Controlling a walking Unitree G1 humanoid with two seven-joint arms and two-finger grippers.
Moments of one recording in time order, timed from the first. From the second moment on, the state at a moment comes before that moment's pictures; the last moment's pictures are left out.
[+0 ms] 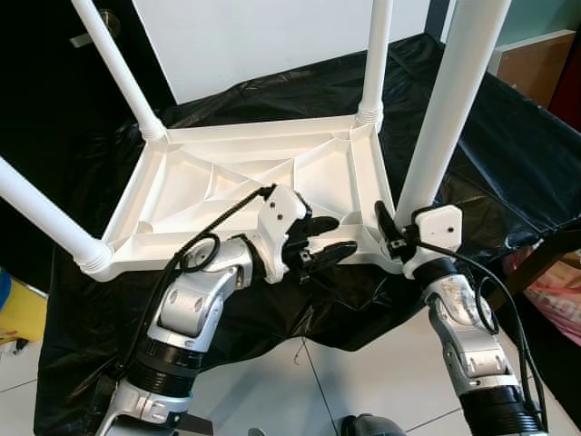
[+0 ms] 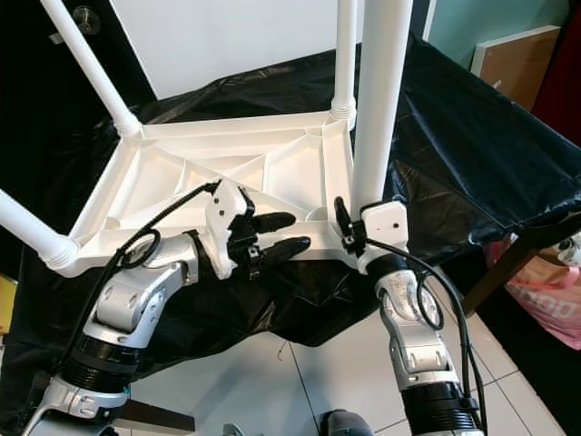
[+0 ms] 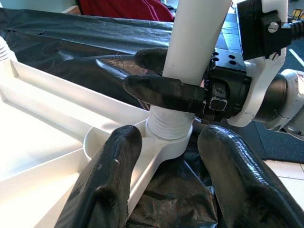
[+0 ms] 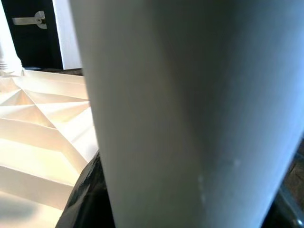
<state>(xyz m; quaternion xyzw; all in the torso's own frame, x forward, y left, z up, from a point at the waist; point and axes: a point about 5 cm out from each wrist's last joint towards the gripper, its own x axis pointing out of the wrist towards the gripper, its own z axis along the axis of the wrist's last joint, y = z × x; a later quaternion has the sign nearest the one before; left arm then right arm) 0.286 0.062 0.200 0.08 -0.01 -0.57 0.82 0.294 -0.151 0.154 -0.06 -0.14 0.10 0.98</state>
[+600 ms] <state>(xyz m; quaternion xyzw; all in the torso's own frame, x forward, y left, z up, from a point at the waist) 0.286 0.062 0.200 0.08 -0.02 -0.57 0.82 0.301 -0.155 0.156 -0.01 -0.10 0.08 0.99</state>
